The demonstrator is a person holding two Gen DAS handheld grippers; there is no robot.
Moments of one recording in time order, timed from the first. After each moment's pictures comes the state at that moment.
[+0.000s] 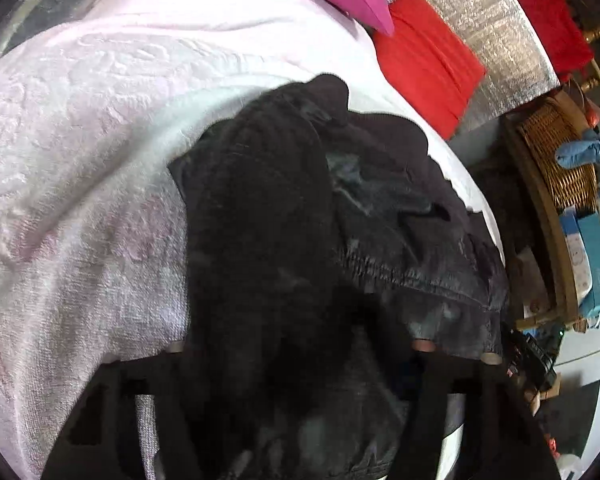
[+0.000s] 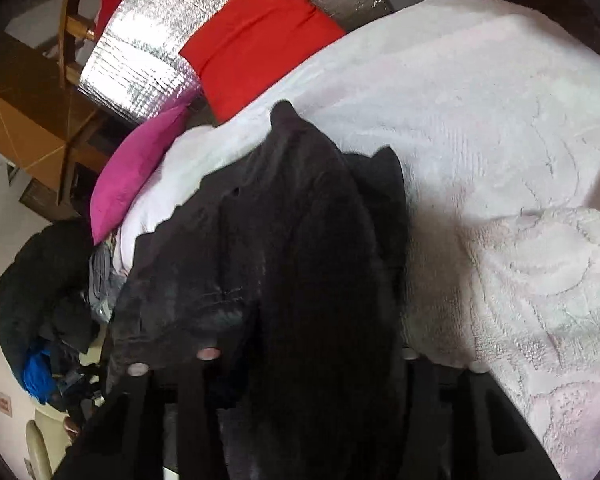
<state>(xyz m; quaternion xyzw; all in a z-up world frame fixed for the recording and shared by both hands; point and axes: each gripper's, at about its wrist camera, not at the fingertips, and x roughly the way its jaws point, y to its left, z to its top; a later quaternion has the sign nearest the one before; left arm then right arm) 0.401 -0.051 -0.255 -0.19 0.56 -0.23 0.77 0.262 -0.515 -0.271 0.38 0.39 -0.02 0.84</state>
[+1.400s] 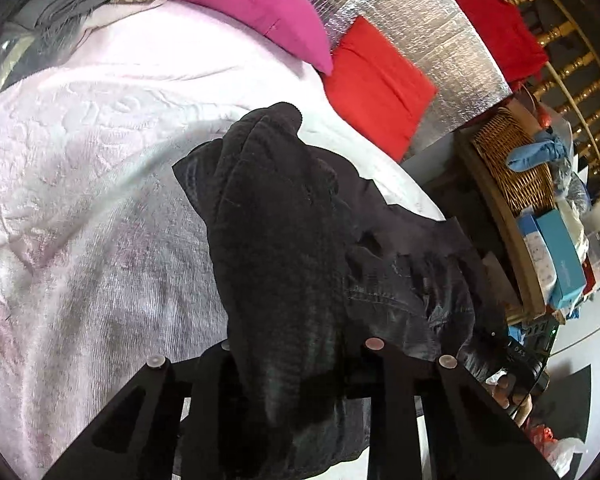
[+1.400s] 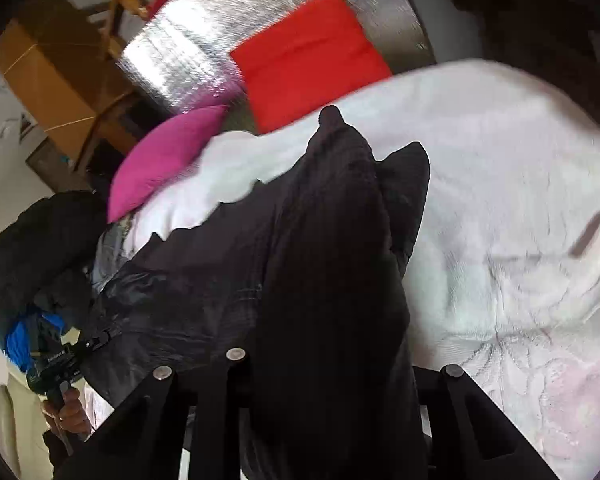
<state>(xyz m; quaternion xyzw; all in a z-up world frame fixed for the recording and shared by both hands) 0.361 -0.016 -0.191 -0.21 0.50 -0.28 0.79 0.249 -0.468 -0.194 0.29 0.37 -0.02 0.88</state>
